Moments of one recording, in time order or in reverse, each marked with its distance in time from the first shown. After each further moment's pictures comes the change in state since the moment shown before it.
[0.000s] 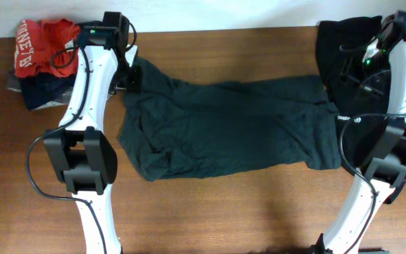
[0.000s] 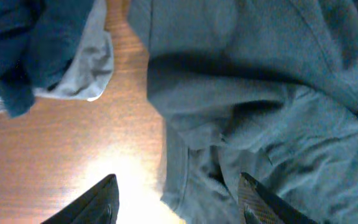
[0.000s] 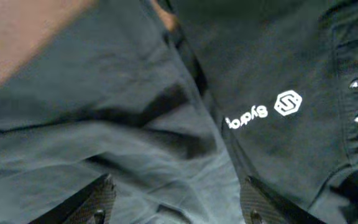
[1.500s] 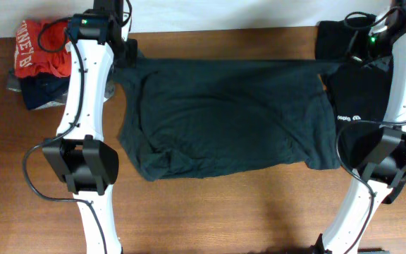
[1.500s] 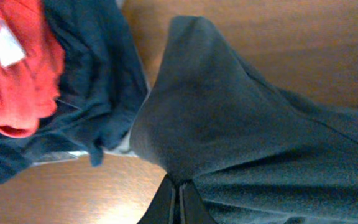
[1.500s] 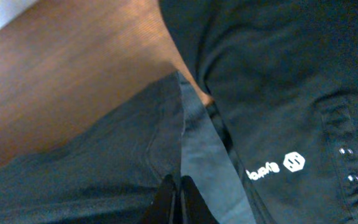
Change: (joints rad) left arm -0.017 0.000 0.172 0.081 -0.057 -0.004; right arm 0.031 -0.019 0.129 0.115 -0.001 0.045
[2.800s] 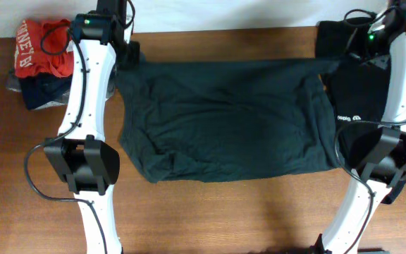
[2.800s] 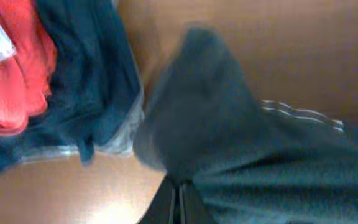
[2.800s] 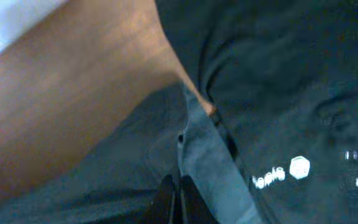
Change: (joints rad) left arm -0.006 0.000 0.005 0.018 0.002 -0.042; right arm 0.013 0.000 0.000 0.070 0.008 0.051
